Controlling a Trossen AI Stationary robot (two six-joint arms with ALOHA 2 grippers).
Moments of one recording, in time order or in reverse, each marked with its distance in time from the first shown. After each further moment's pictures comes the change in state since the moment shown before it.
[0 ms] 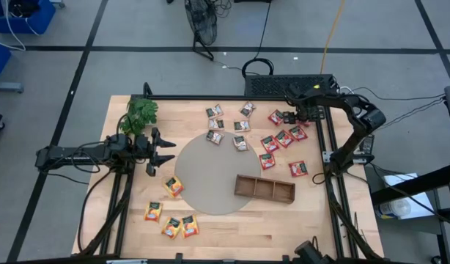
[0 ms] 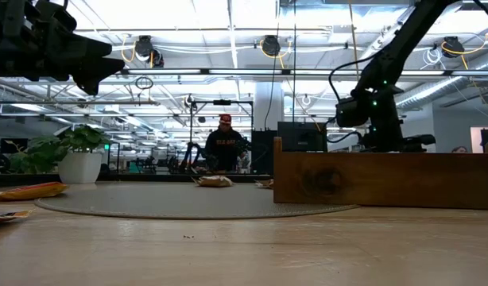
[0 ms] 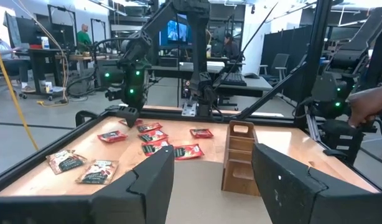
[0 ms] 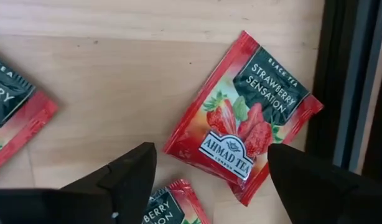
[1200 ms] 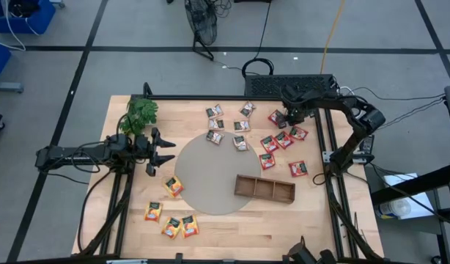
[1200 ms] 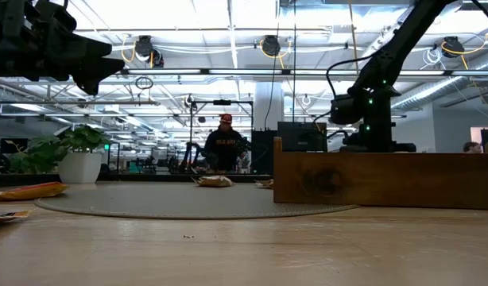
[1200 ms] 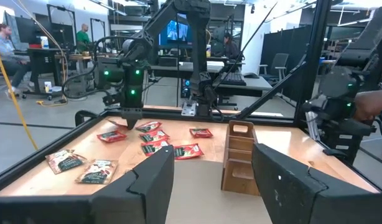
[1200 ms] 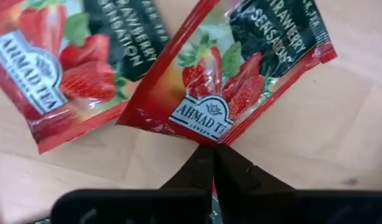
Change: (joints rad) left arm 0.000 0.000 0.000 0.000 0.000 0.000; right arm 0.080 -0.009 -0.003 0.143 -0.132 -0.276
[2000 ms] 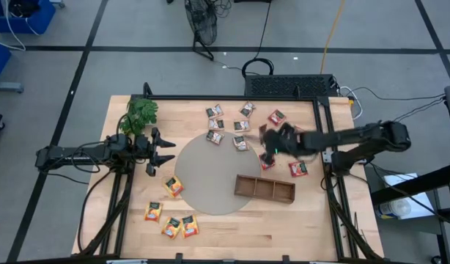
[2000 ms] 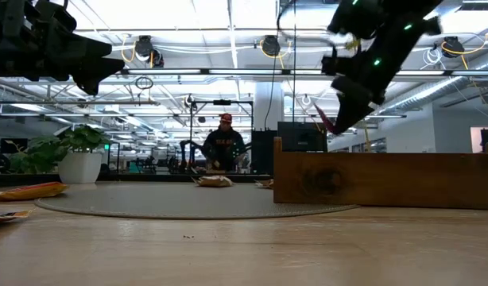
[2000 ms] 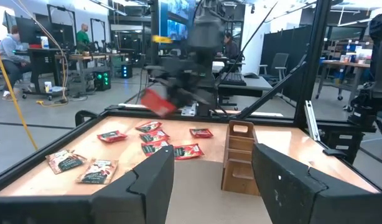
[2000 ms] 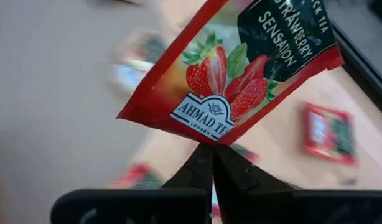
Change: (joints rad) left arm 0.000 0.000 0.000 0.000 0.000 0.000; right arm 0.883 -0.369 -0.115 0.199 0.374 0.086
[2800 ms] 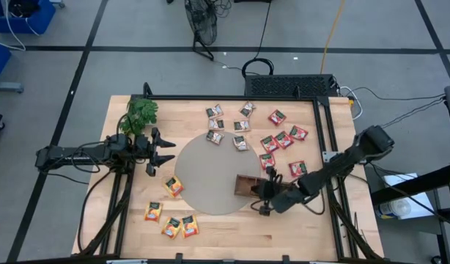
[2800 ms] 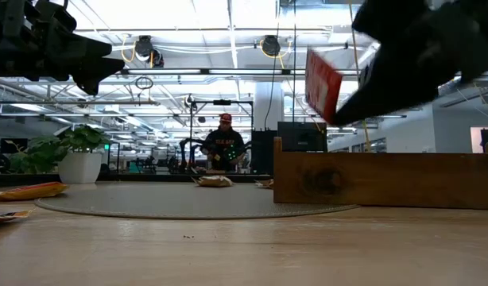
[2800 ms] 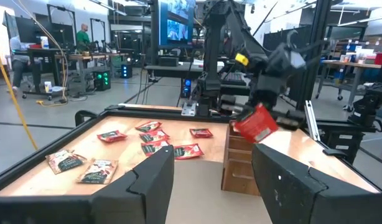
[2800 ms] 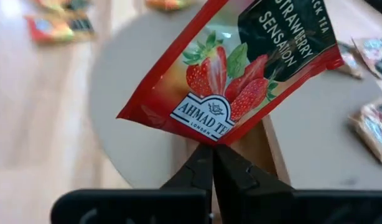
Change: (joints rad) left arm 0.000 0.000 0.000 0.000 0.000 0.000; right arm 0.534 0.286 -0.083 0.611 0.160 0.015
